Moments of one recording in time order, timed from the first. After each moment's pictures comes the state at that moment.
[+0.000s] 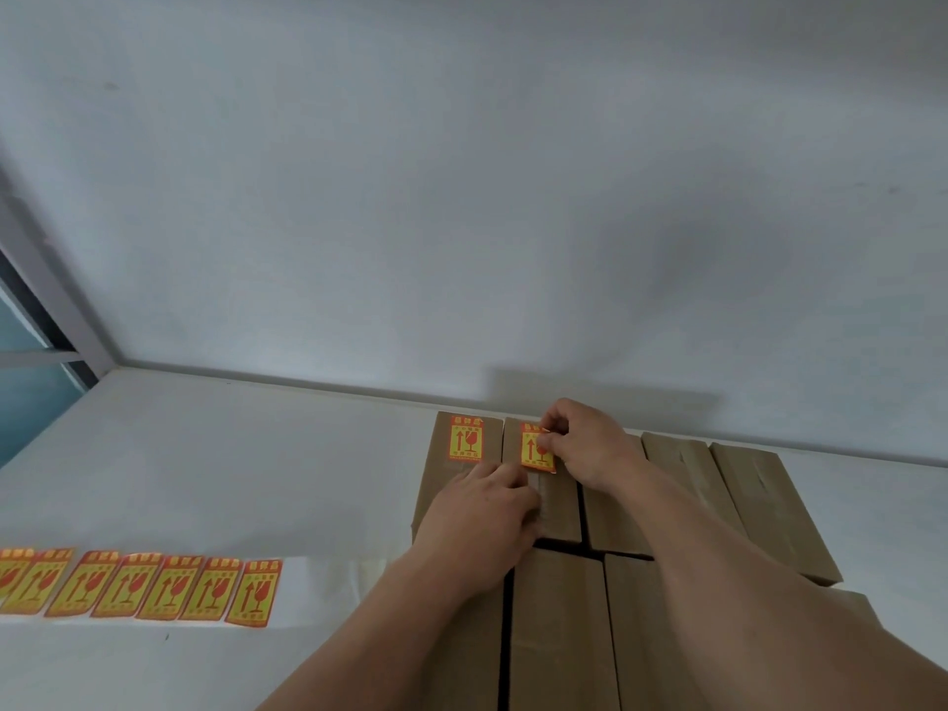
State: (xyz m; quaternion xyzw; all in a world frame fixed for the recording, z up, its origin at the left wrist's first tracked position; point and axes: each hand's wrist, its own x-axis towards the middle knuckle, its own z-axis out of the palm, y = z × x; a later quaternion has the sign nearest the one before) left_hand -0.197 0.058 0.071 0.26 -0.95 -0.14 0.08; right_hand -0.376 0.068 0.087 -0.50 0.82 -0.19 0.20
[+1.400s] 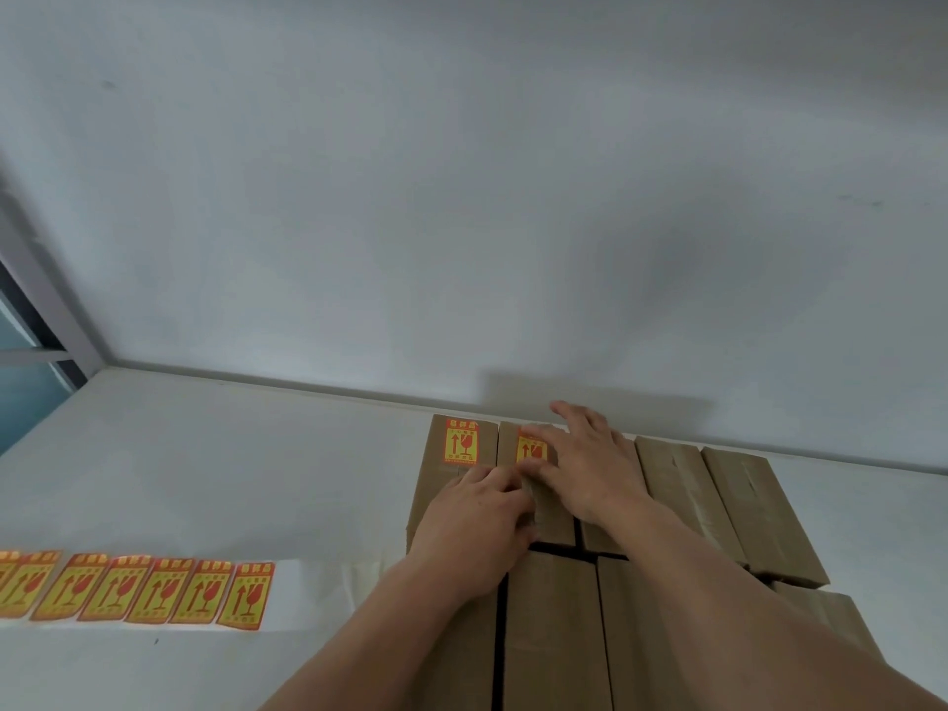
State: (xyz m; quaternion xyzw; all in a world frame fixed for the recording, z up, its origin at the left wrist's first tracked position) left_hand -0.196 0.059 0.067 0.28 -0.94 -0.16 0.10; right_hand -0.367 0.089 0.079 -0.57 0.82 -0.04 0.06
